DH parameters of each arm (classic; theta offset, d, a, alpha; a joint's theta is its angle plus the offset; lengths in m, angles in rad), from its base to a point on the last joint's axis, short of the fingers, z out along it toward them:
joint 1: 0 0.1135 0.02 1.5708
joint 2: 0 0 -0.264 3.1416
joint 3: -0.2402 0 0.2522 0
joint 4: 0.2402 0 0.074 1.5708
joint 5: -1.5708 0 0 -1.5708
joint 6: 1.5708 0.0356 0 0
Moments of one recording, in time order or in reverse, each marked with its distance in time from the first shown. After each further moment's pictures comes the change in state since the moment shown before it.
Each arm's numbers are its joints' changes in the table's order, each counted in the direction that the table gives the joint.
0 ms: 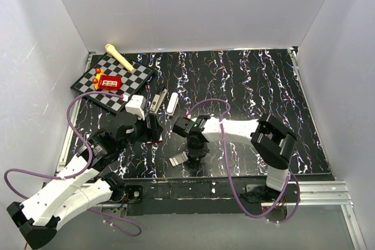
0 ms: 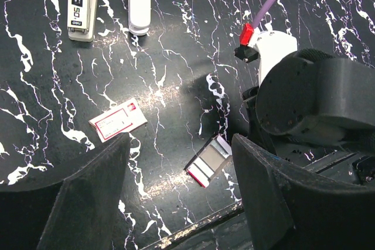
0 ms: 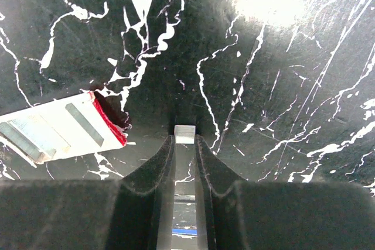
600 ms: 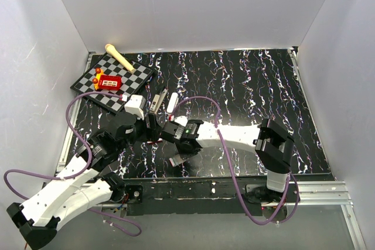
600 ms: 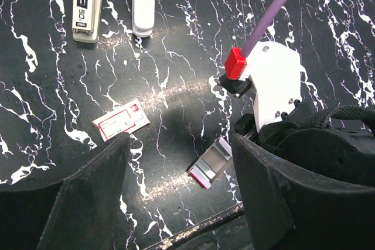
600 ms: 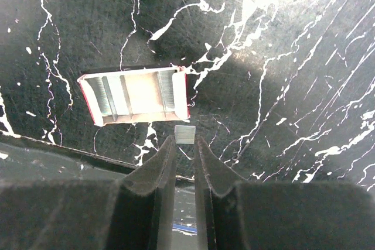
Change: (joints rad) left arm 0.001 0.001 0.000 0.001 0.008 0.000; right arm 0.136 0.005 -0.145 0.050 -0.138 -0.105
